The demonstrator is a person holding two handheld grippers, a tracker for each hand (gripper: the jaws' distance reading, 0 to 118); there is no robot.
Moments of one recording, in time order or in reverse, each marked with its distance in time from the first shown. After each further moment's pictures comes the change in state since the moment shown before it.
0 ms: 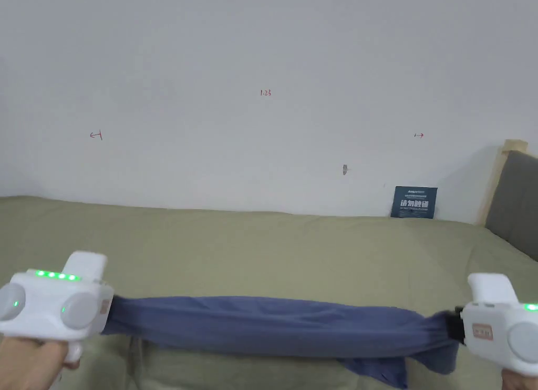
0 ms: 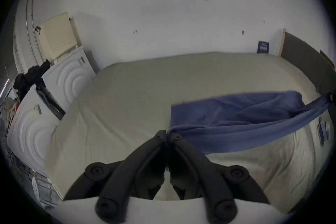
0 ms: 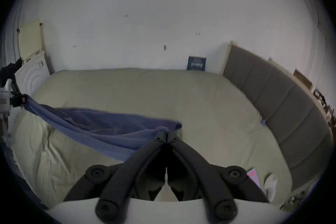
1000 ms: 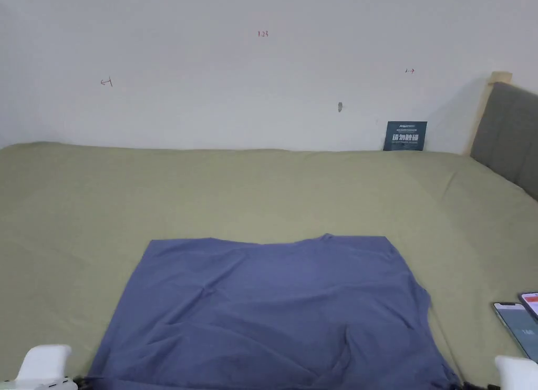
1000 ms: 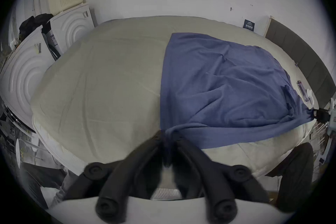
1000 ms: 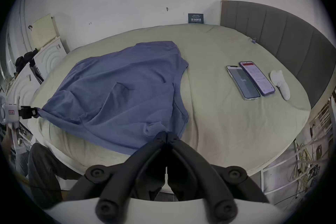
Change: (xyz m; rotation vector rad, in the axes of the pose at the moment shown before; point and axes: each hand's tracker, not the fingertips) left arm -0.046 -0.241 0.119 -0.181 -0.134 0.102; right arm 0.009 -0.240 0.131 -0.161 0.087 -0.113
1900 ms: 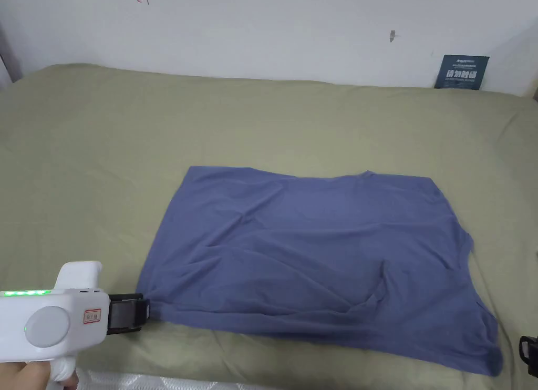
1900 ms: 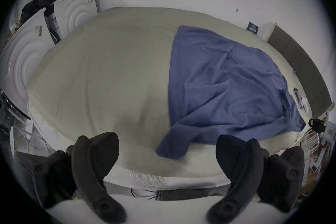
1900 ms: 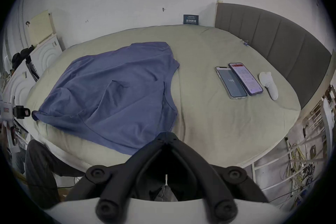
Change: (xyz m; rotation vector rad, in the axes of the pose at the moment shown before) left arm -0.019 -0.006 -0.007 -0.075 -0.044 0.086; right arm -0.002 -0.005 0.028 -0.009 -0.062 0.027
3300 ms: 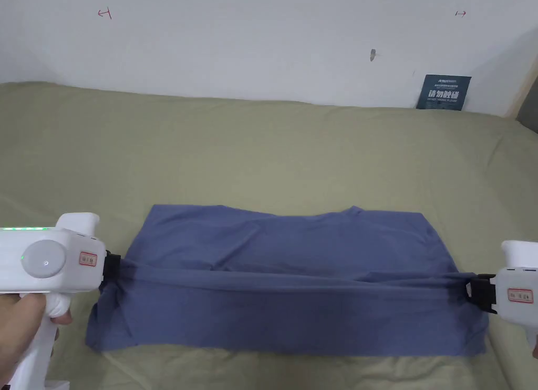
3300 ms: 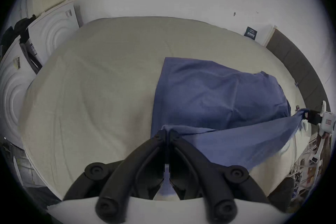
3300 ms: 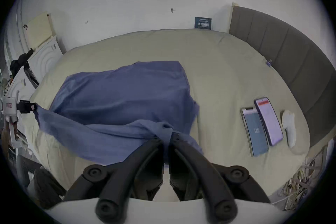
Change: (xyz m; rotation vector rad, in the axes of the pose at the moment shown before) left arm 0.039 0.181 -0.081 0.011 -0.042 -0.059; right arm -0.030 0.177 -0.131 -0.043 0.025 0.036
